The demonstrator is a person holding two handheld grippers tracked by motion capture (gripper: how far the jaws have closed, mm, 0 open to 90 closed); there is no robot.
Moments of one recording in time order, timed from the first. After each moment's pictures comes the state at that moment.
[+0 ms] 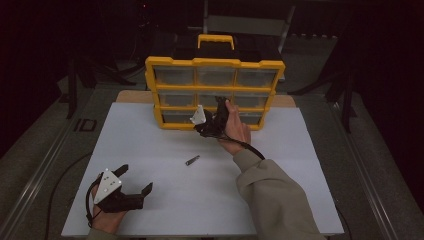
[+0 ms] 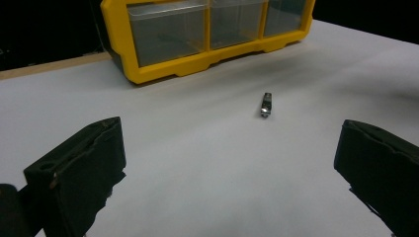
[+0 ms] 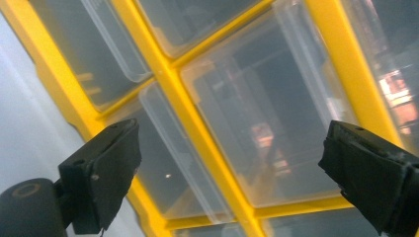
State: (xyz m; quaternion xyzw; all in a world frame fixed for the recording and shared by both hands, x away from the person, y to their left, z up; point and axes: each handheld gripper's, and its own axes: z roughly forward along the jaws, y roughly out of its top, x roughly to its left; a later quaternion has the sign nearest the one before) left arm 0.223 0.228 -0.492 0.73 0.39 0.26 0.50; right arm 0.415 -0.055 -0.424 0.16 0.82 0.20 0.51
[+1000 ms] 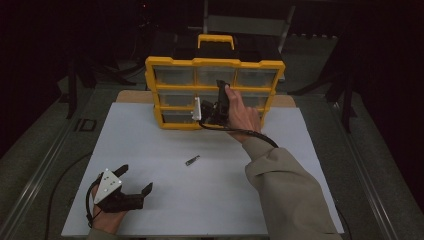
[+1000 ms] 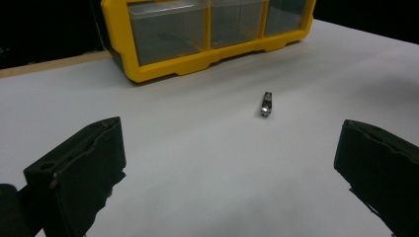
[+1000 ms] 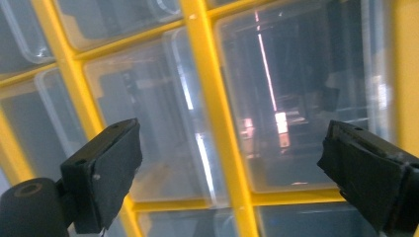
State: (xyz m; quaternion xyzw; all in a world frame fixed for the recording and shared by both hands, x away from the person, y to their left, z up) left arm 0.224 0.228 -0.492 0.73 0.39 0.26 0.50; right arm 0.412 -0.058 -0.377 0.06 0.78 0.11 0.61
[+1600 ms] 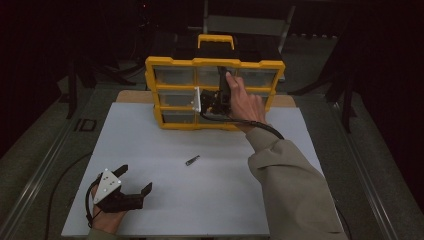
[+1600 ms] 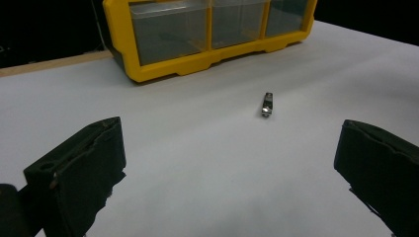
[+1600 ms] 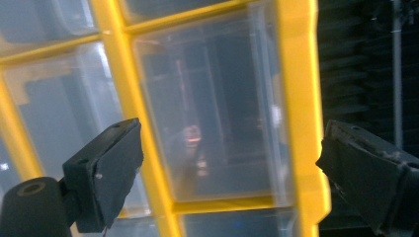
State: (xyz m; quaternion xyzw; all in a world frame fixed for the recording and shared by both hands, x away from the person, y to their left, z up) left arm 0.223 0.229 -0.492 0.72 0.40 0.26 0.50; right arm 0.415 -0.058 -0.342 0.03 0.75 0.09 0.65
